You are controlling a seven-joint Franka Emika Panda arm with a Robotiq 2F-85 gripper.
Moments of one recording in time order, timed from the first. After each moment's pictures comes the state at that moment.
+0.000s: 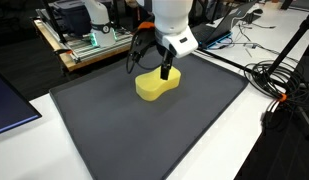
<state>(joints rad) -0.21 0.57 0.11 -1.62 0.17 1.97 -0.79</state>
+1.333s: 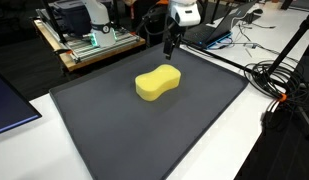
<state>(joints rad) -0.01 0.32 0.08 -1.95 0.08 2.16 -0.28</state>
